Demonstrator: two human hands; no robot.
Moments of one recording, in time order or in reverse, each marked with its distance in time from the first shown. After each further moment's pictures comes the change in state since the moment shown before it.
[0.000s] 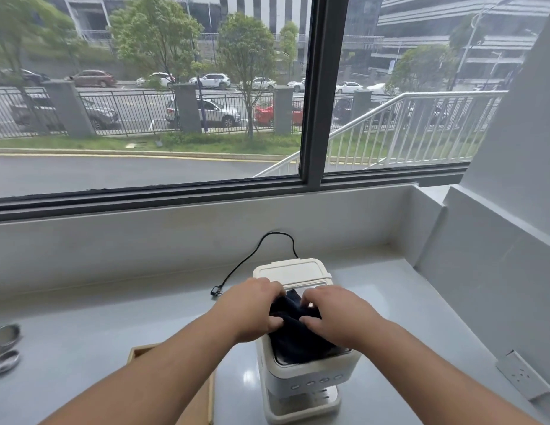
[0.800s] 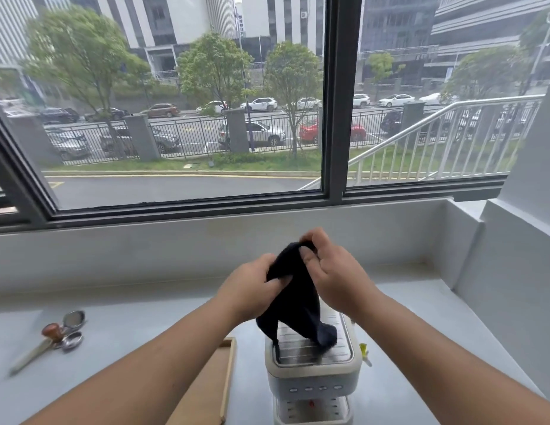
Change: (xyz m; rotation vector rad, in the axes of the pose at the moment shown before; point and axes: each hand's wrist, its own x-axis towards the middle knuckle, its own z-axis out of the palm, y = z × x) left_hand -0.028 0.047 -0.053 -0.484 0.298 -0.253; right_hand -0.001 -0.014 -0.072 0.549 0.446 -0.301
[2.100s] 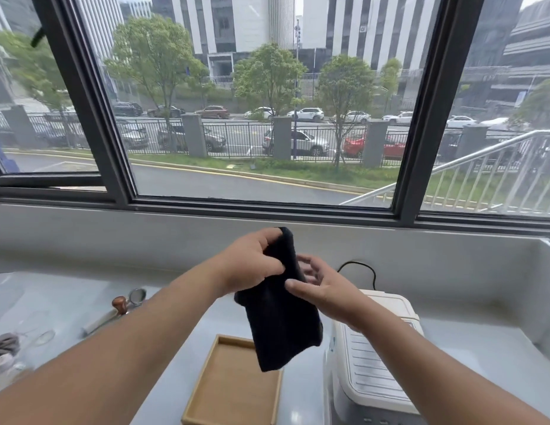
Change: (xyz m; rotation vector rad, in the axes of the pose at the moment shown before) left_hand -0.049 -0.059 -0.150 -0.342 -0.006 -0.052; right_hand 0.051 -0.061 0.128 0.627 -0.475 0.267
